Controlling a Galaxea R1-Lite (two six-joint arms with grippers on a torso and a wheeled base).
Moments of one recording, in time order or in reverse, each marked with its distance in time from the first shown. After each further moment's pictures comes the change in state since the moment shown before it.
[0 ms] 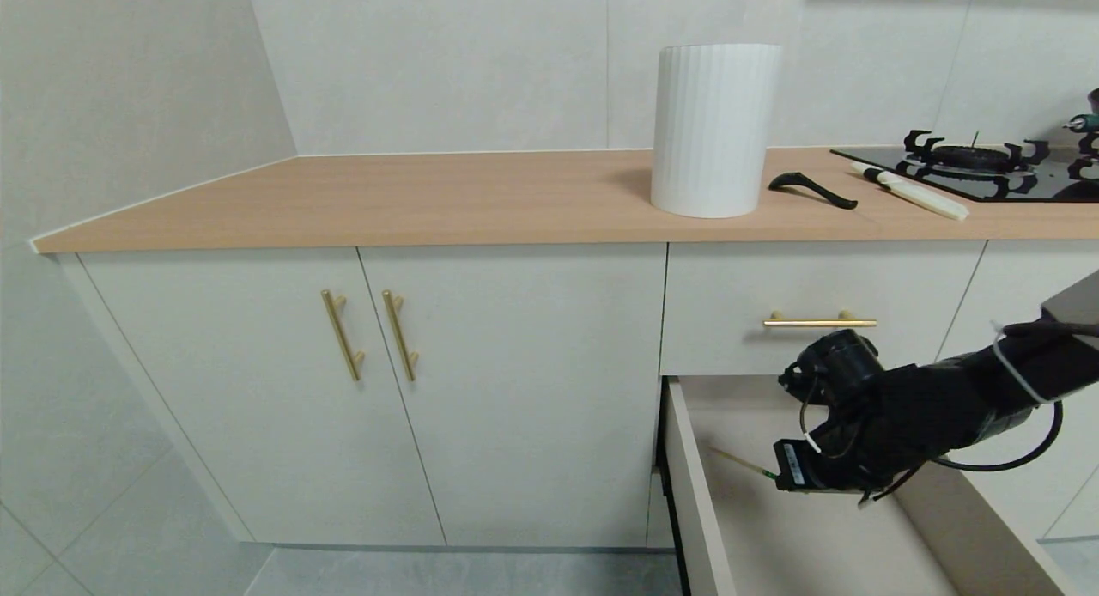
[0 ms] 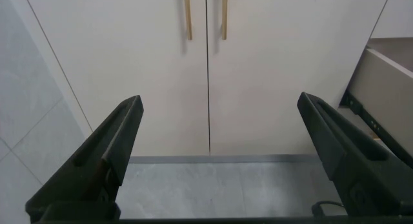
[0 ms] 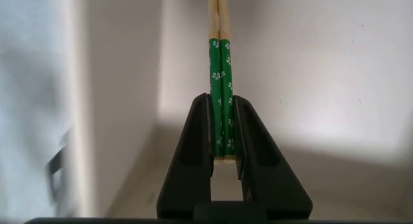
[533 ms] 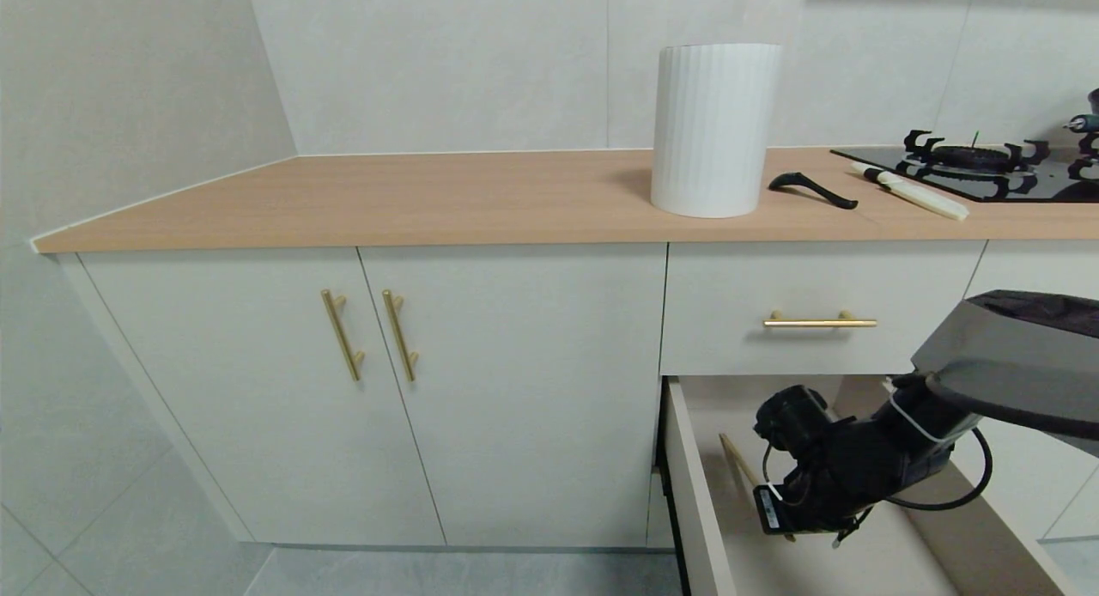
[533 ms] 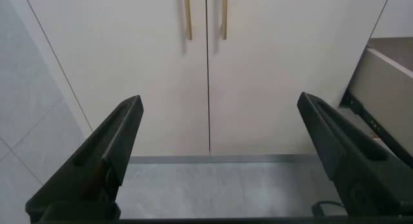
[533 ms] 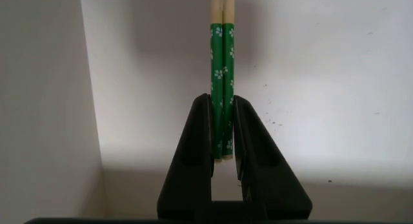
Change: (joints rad) left arm 0.000 0.000 0.000 0.000 0.000 0.000; right arm 0.044 0.222 0.024 -0.153 -0.144 0.034
